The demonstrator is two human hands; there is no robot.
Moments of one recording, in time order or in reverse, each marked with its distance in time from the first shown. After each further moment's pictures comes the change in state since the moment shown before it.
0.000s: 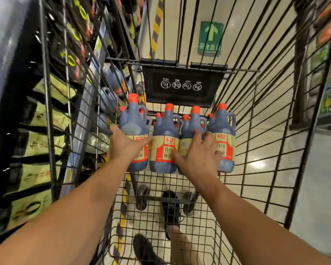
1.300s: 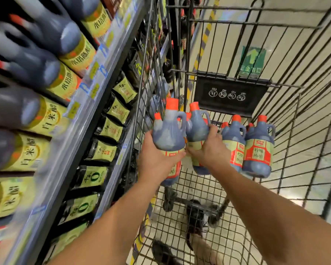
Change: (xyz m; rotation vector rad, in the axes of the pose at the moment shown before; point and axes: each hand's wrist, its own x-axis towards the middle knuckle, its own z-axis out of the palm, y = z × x) left_hand -0.111 -0.022 -0.094 -0.211 0.059 0.188; right_hand -0.029 -0.062 -0.003 0.300 -0.091 -0.237
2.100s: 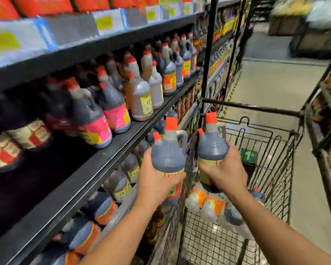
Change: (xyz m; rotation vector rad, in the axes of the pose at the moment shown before) left_hand -0.208 0.084 -0.257 -0.316 0.317 0.470; right_hand -0.267 -0.178 -0.173 0.330 0.419 -0.432
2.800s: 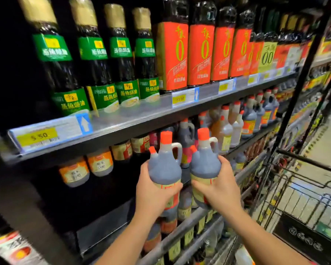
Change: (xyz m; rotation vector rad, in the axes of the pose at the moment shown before) left_hand -0.041 0.027 -0.210 -0.014 0.453 0.010; right_hand -0.087 -0.195 0.075 0.230 -0.262 -0.448
